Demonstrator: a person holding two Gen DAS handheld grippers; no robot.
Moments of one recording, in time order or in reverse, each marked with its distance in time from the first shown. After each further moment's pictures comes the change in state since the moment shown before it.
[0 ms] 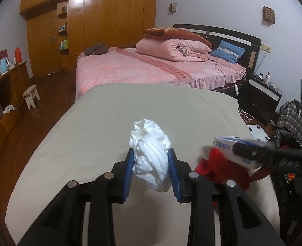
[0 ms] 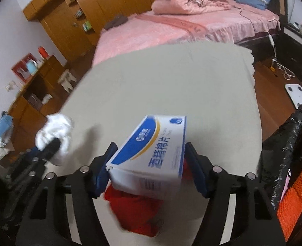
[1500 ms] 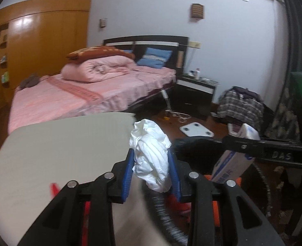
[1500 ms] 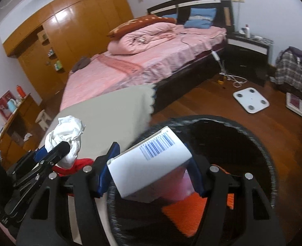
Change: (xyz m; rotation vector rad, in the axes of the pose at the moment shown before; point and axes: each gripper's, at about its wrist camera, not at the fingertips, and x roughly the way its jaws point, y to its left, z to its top) left arm -0.036 -0.249 0.021 0.242 -0.099 -0.407; right arm -0.191 -0.179 -0.040 0.147 -0.220 -0.249
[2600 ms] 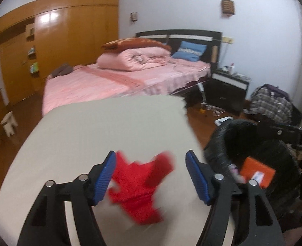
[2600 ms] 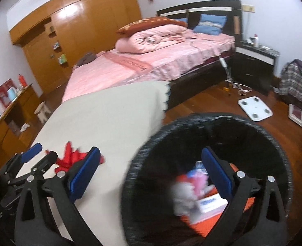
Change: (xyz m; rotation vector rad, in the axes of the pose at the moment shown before) left arm -0.038 0.103 -0.057 -0.076 0.053 0.265; right arm 0.030 0.080 -0.030 -0.105 -0.025 0.041
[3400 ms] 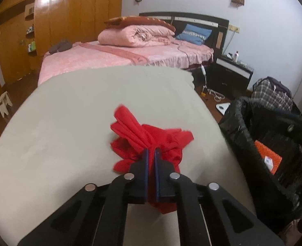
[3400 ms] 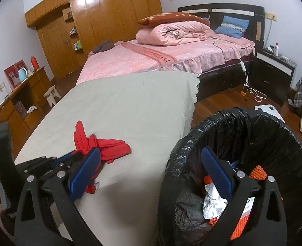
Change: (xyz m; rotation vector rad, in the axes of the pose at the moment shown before) left arm 0.031 0.030 -0.032 -0.059 0.116 -0.051; right arm 0.029 0.054 -0.019 -0.108 0.025 0.041
